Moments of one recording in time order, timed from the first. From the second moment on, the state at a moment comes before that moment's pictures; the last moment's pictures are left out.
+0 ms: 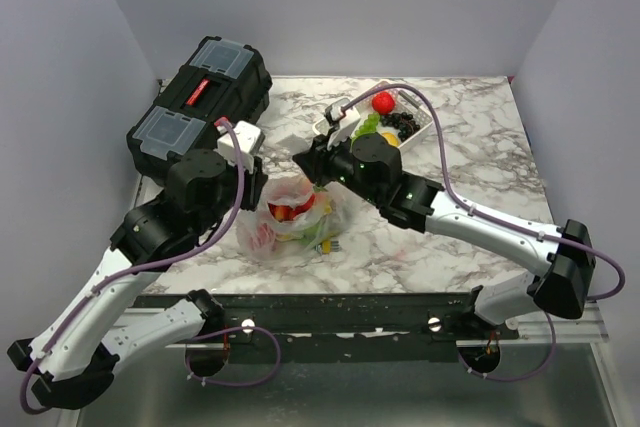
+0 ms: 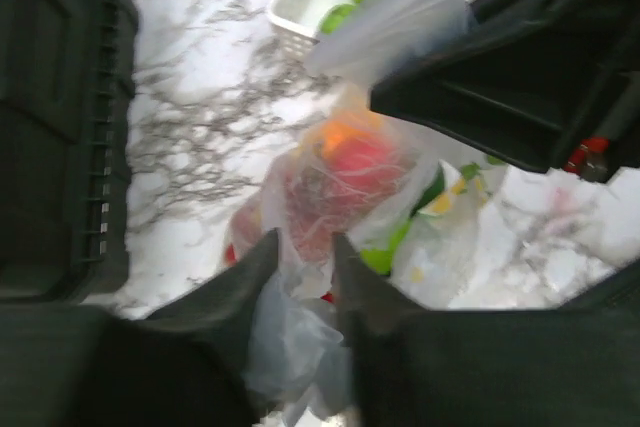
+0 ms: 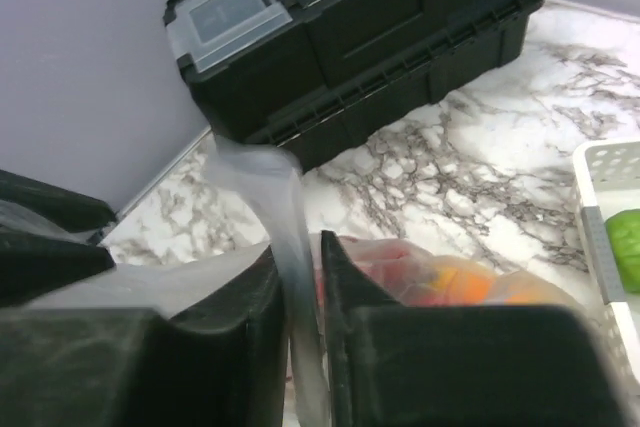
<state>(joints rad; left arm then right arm) -0.75 0.84 1.23 -0.79 -0.16 -0.12 1.02 1.42 1.22 0.06 0.17 0.28</state>
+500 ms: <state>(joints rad) -0.75 0.54 1.05 -0.51 -0.71 -0.10 0.64 1.67 1.45 0.28 -0.07 0.58</state>
